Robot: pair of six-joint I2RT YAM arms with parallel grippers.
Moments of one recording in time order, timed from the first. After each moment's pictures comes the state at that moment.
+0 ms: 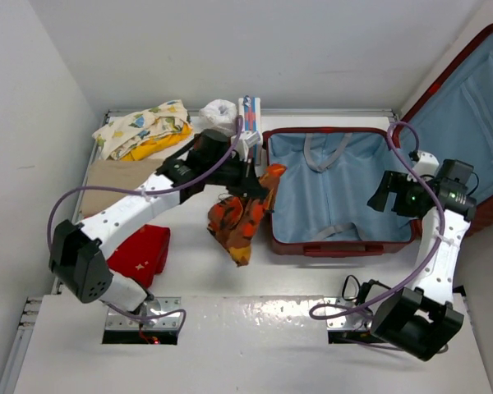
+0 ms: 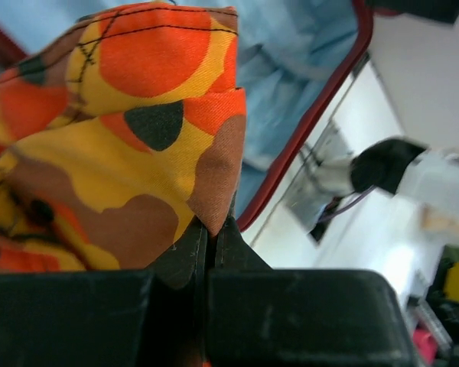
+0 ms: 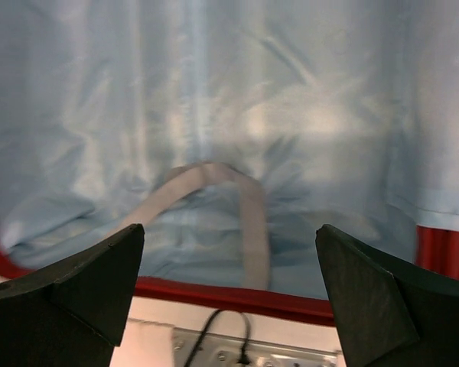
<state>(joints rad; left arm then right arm) -0.64 1.44 1.26 -0.39 0.53 -0.41 -0.53 1.07 1.00 -0.91 -0.48 -0.24</state>
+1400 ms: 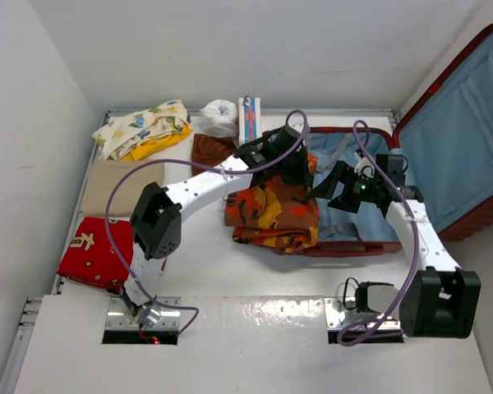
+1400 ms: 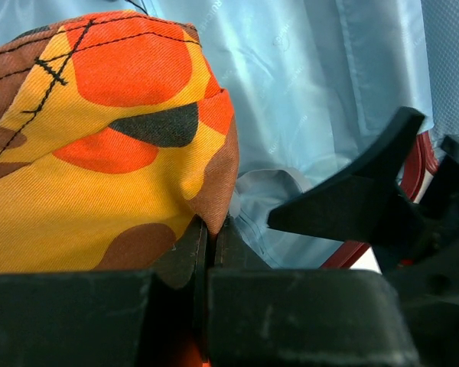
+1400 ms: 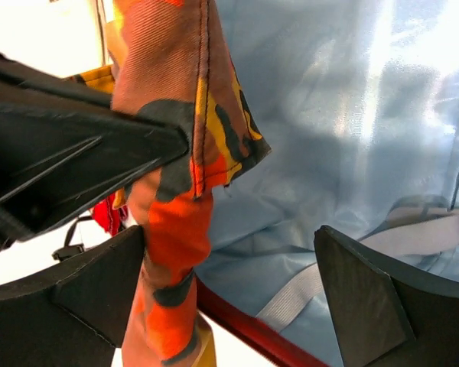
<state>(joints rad) -0.87 2.01 1.84 -0.44 0.10 -0.72 -0.07 1.18 0.81 -0.50 -0.69 0.42</state>
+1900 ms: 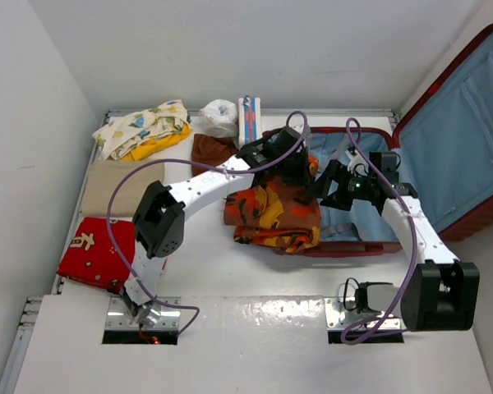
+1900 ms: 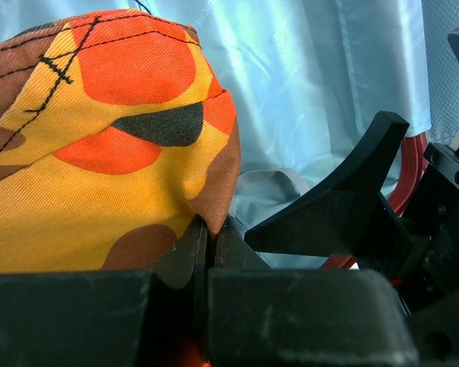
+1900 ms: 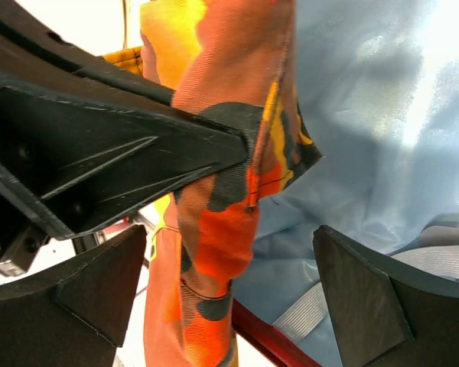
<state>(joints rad) -0.86 2.03 1.84 -0.42 0.12 -0.73 -0.02 1.23 0.82 -0.45 -0.75 0.43</state>
